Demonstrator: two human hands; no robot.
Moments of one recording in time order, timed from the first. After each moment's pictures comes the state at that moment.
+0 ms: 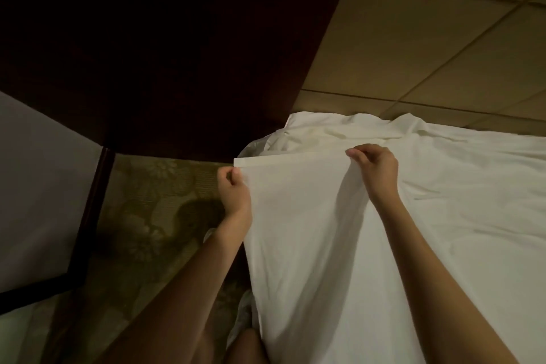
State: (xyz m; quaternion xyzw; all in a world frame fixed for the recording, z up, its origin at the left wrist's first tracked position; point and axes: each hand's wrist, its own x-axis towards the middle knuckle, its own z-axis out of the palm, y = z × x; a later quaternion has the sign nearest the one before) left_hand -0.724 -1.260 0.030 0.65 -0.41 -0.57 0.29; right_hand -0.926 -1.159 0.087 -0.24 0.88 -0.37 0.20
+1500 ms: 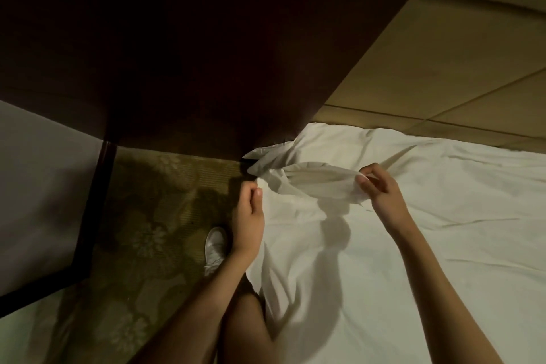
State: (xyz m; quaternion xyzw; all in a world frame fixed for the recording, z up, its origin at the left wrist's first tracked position) left_hand -0.743 -1.280 -0.007 0.54 -0.59 -0.56 0.24; right_hand -0.960 -1.194 0.058 -0.22 0.80 -0.40 0.39
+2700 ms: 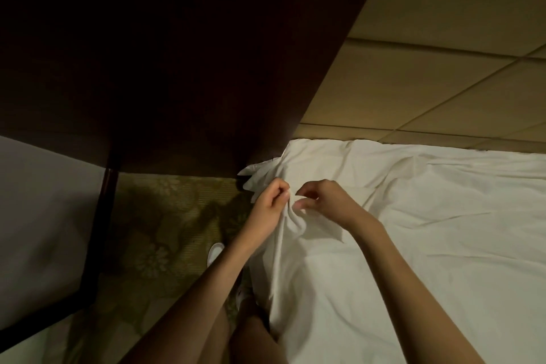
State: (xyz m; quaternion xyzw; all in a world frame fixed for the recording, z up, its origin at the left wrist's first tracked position) left_hand -0.785 -1.302 0.069 0.36 -0.63 -0.68 0.10; right_hand -0.931 -1.238 0.110 -0.42 0.77 -0.15 0.46
